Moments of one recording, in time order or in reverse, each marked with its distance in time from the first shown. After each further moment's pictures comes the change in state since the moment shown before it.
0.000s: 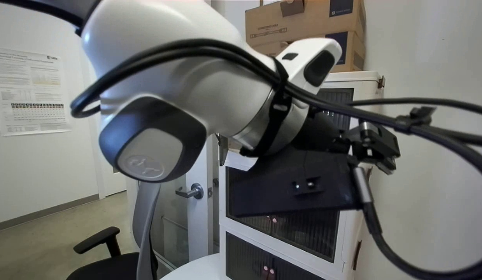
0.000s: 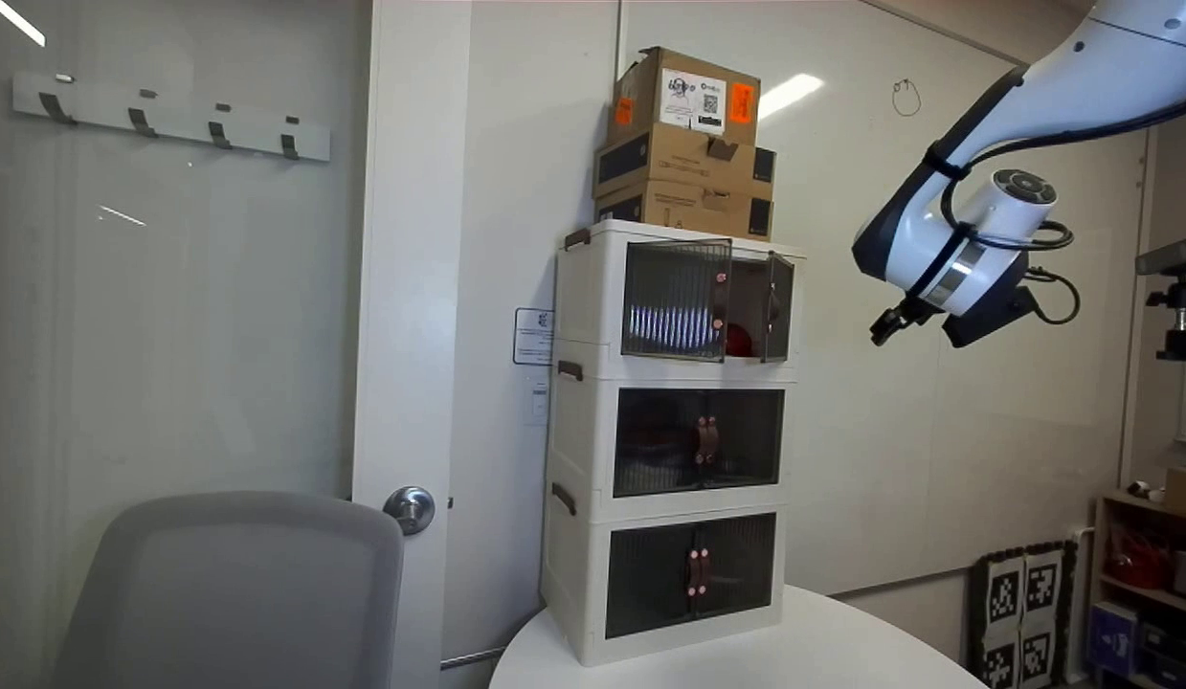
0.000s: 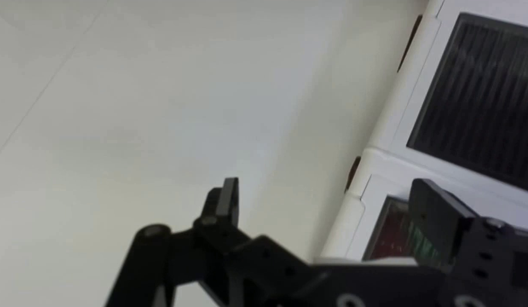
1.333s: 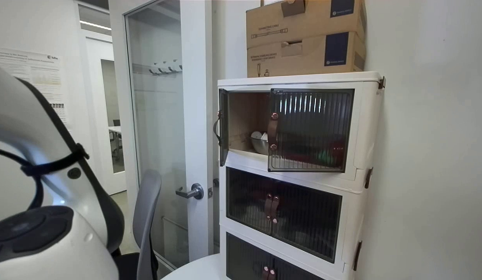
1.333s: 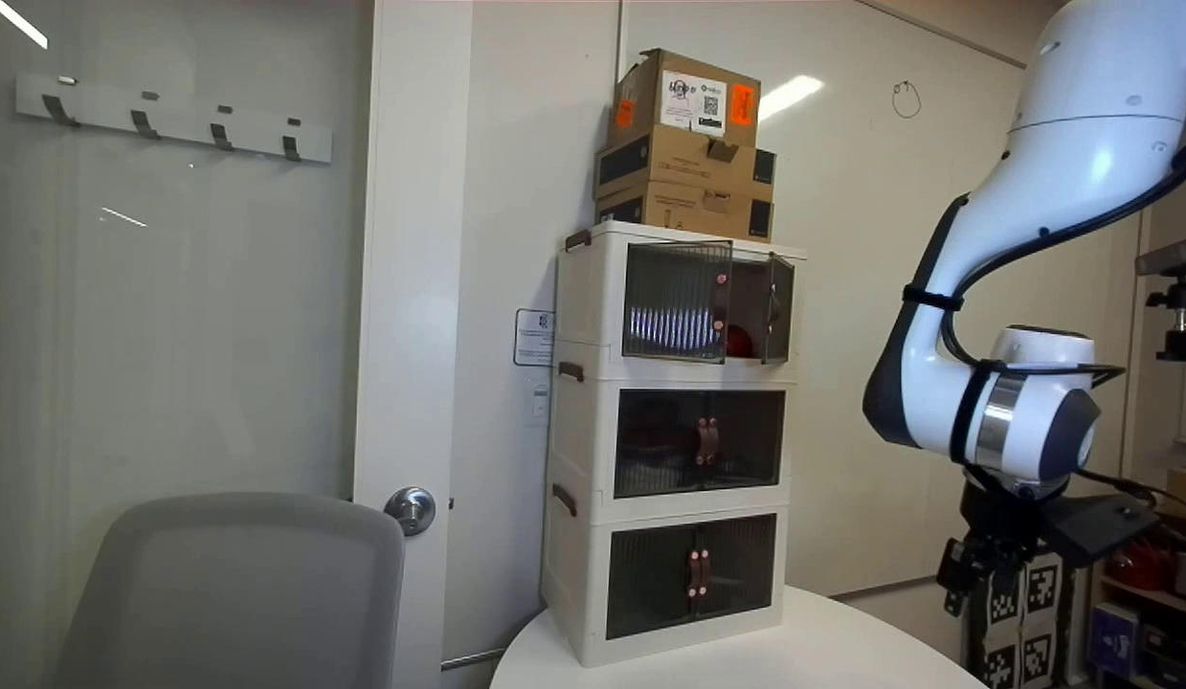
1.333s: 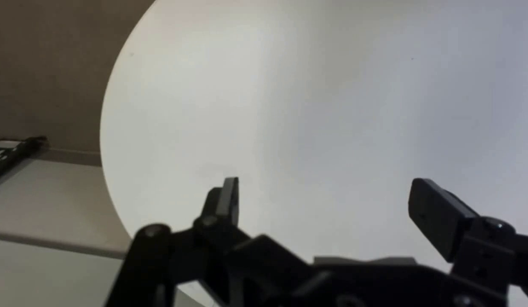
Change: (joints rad) arm 0.147 0.179 0.140 -0.400 0.505 -0.282 -0.094
